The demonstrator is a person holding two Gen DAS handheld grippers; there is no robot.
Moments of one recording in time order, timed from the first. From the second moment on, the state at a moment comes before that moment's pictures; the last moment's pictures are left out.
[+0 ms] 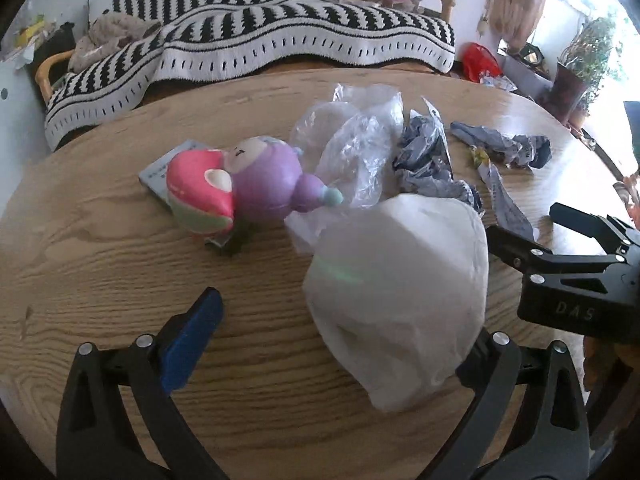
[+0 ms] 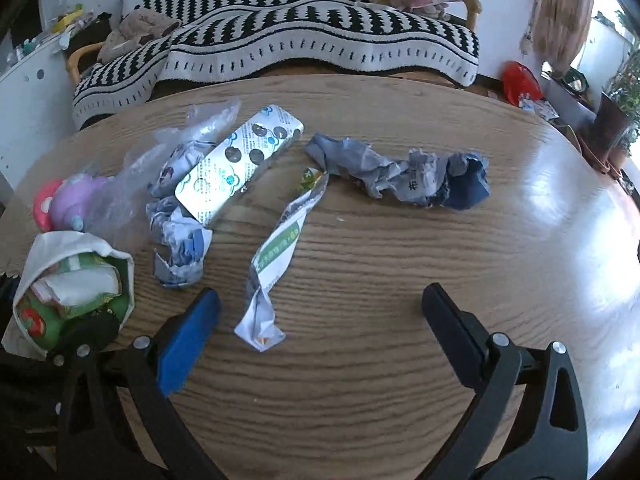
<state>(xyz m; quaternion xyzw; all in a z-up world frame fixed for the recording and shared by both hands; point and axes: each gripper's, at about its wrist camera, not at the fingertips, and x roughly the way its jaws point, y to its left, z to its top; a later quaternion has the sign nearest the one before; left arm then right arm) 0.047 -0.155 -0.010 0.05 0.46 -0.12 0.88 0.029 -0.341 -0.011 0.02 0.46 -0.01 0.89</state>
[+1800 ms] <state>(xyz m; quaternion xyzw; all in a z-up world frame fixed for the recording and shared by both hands) -0.095 -0.184 0.065 0.00 0.39 -0.26 0.88 -0.191 -0.381 0.089 0.12 0.34 -0.02 0.93</state>
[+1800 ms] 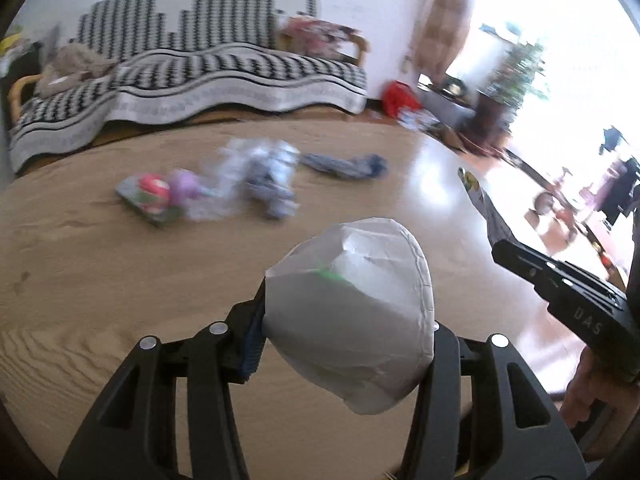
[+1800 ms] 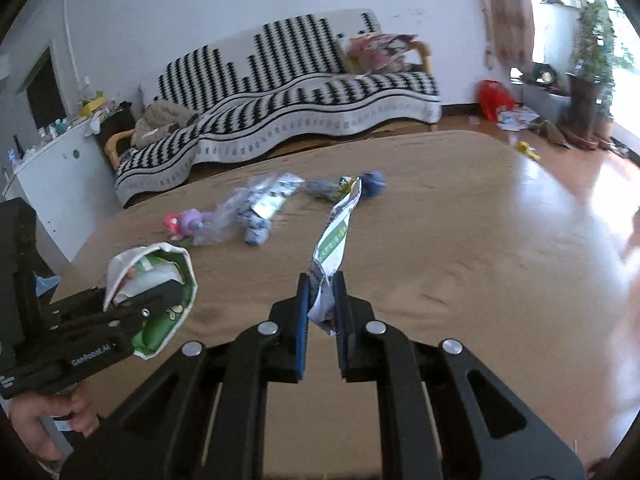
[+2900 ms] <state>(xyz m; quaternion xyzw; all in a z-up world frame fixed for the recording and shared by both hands) -0.215 -0.338 -0.104 0.14 0.58 -0.37 0.71 -0.378 -0.485 -0.093 0.35 0.49 -0.12 0.79</state>
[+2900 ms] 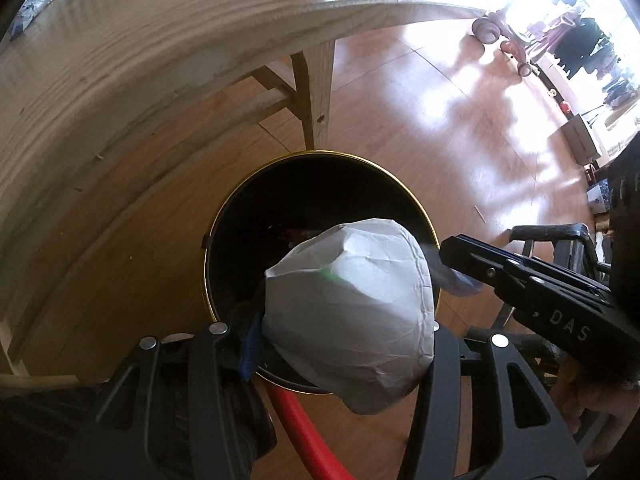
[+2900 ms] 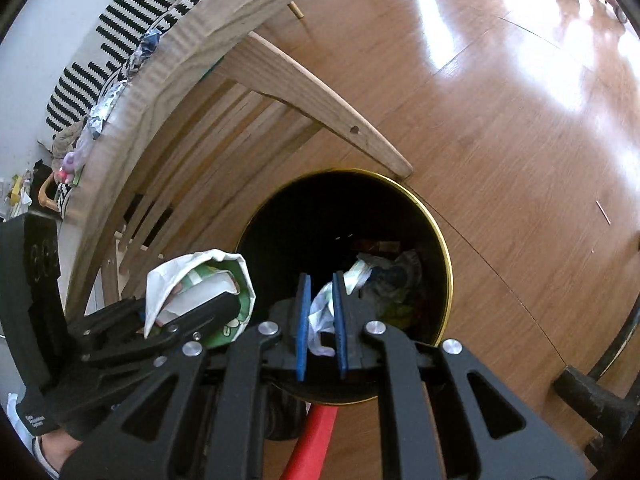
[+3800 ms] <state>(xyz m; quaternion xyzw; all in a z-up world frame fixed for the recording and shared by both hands) -0.169 -0.241 0.037 0.05 0.42 -0.32 0.85 -0.338 -0.473 0.022 0.23 0.35 -0.19 0.89</state>
